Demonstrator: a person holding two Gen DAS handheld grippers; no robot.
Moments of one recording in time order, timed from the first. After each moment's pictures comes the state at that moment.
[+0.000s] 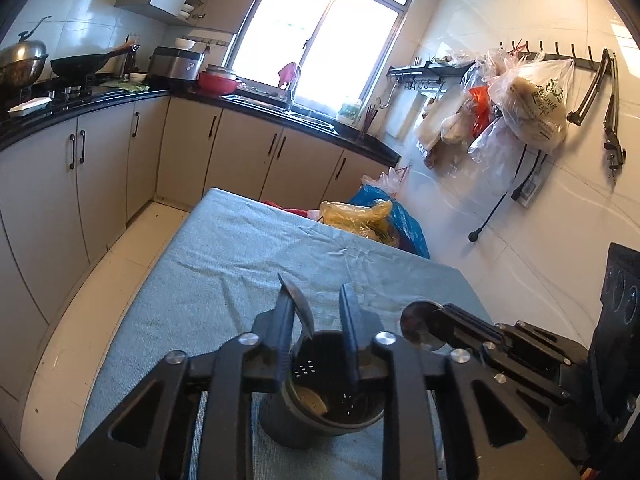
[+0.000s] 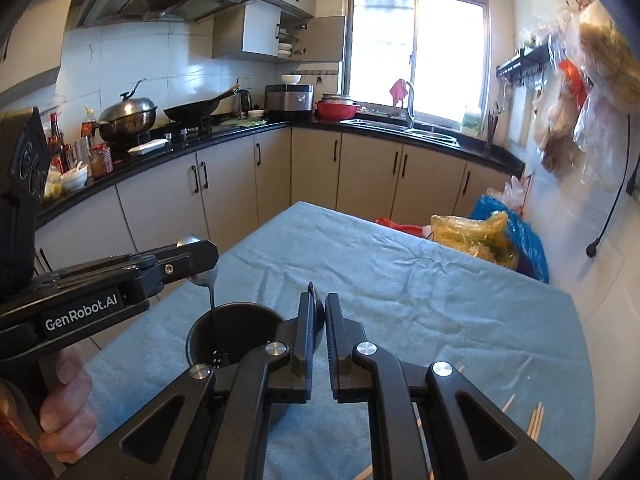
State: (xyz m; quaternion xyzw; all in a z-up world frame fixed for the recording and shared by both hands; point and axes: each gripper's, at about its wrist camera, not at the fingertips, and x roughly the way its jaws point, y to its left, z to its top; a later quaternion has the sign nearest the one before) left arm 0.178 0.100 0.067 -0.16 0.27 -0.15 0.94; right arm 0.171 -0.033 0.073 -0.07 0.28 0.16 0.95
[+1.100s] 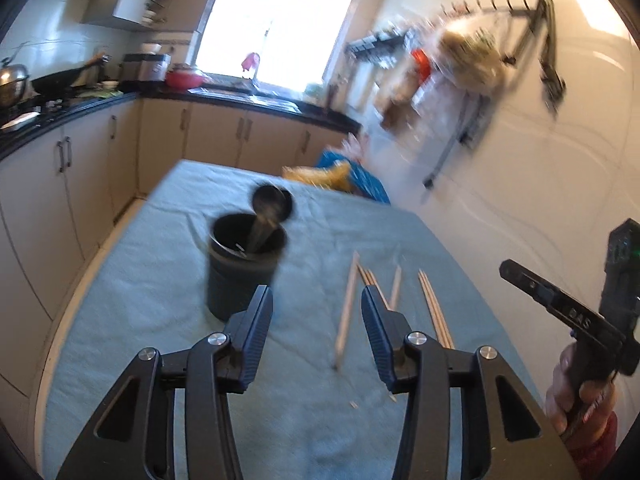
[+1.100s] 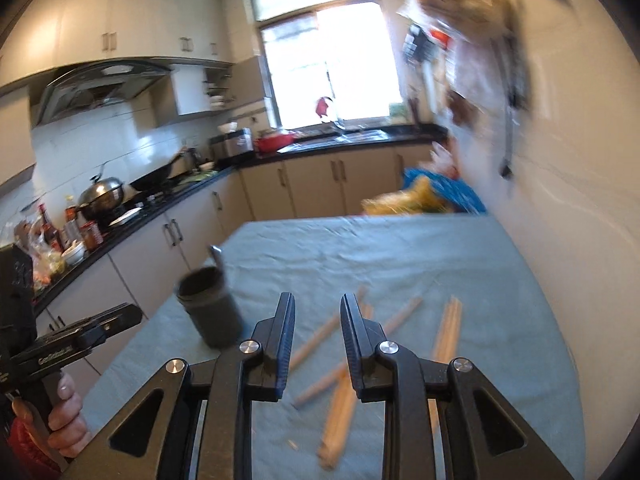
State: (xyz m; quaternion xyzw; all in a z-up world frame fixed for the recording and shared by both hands) left arm 0.044 0.036 0.058 -0.10 0.29 -0.20 0.93; right arm 0.019 -0.194 0.081 0.08 0.25 0.08 0.96
